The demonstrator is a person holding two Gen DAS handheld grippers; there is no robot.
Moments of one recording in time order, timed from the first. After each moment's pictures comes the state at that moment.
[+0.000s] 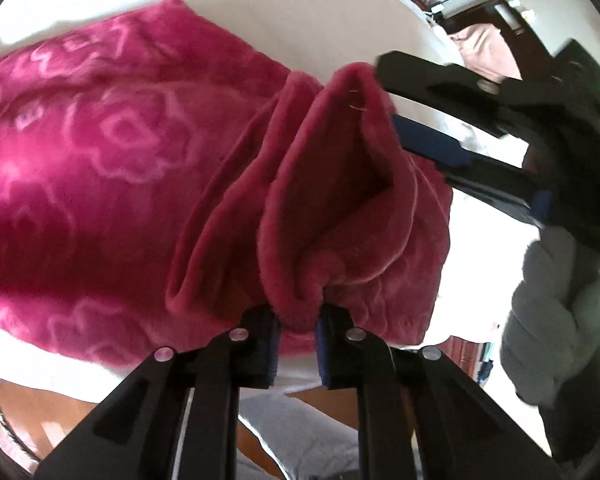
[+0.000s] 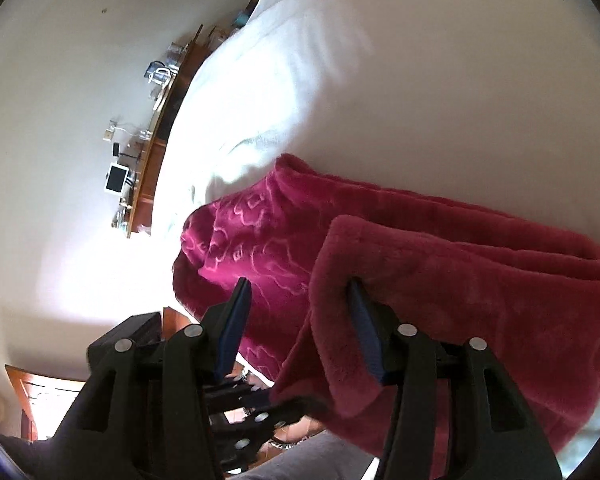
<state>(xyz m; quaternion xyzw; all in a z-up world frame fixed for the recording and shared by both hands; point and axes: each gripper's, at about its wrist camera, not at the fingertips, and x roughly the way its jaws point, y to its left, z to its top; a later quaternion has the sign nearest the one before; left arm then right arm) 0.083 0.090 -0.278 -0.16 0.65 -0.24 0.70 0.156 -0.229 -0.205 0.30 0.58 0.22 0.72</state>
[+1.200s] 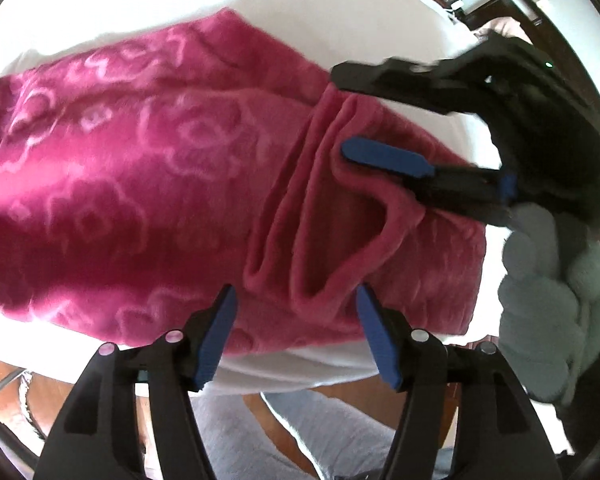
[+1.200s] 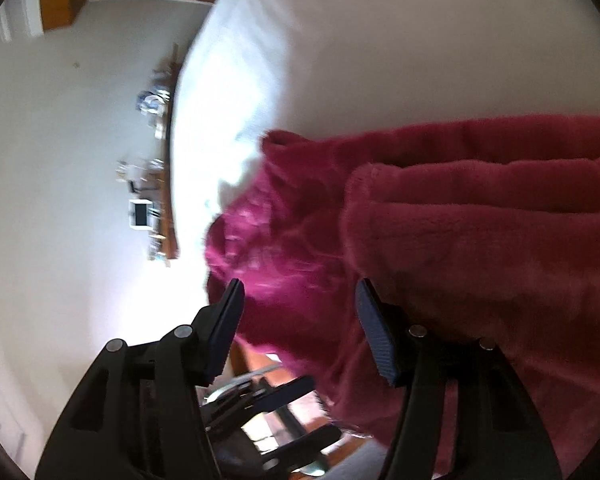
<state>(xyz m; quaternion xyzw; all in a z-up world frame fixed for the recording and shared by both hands) 0.089 0.126 -0.267 -0.11 0.65 -0.19 0.73 0.168 -0.220 -0.262 0.44 0.59 0.21 0.64</state>
